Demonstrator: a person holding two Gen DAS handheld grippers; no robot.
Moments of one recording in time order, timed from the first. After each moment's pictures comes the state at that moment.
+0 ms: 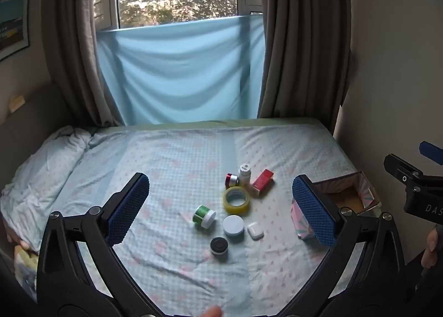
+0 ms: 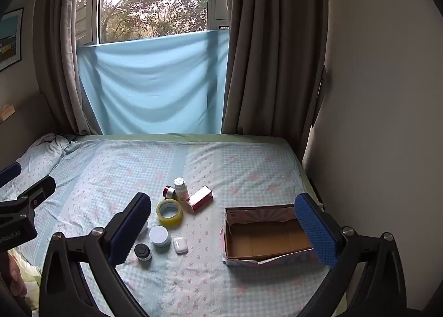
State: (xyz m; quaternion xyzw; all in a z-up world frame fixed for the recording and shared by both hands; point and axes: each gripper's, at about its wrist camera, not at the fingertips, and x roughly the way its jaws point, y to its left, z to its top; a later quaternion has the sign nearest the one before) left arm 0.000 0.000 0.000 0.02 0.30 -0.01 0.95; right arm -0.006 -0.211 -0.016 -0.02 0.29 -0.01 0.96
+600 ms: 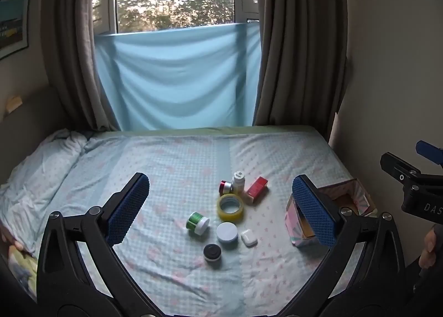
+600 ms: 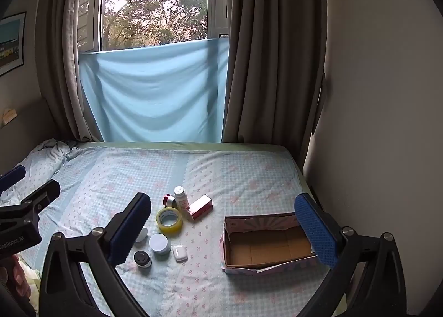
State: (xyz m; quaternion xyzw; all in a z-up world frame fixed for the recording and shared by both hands) left arm -0.004 -0.007 0.001 0.01 0.27 -0.02 0.96; right arm -0.007 -0.215 -0.012 -0.02 0.27 0.00 0.96
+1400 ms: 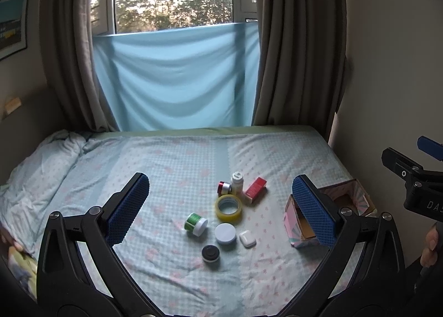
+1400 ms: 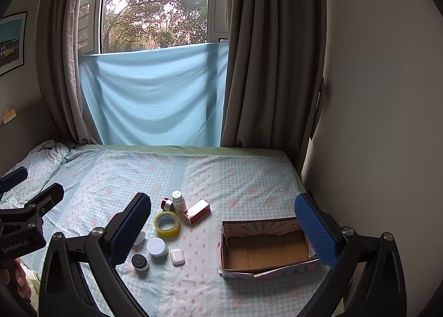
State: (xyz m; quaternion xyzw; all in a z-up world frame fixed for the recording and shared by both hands) left arm 0.001 -0.013 -0.001 0.02 0.27 -0.02 0.96; right arm -0.007 -0.215 -0.007 -0.03 0.26 0.00 0.97
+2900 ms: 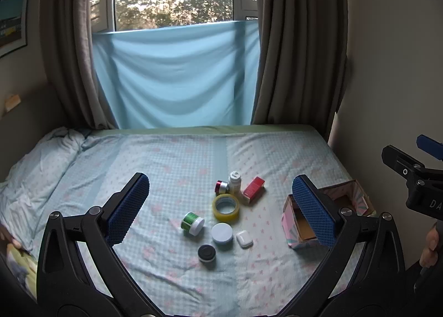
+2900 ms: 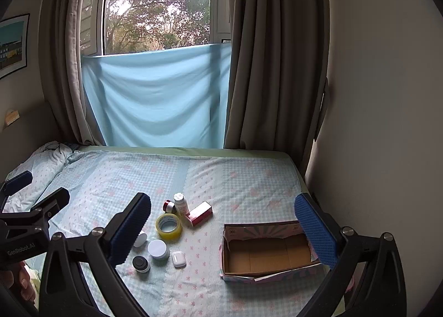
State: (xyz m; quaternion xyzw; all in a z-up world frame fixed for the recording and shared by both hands) left arm 0.007 -0.018 0.001 0.01 0.27 -0.02 0.96; right arm 0.000 -0.225 -0.009 -0.02 0.25 0.01 0.97
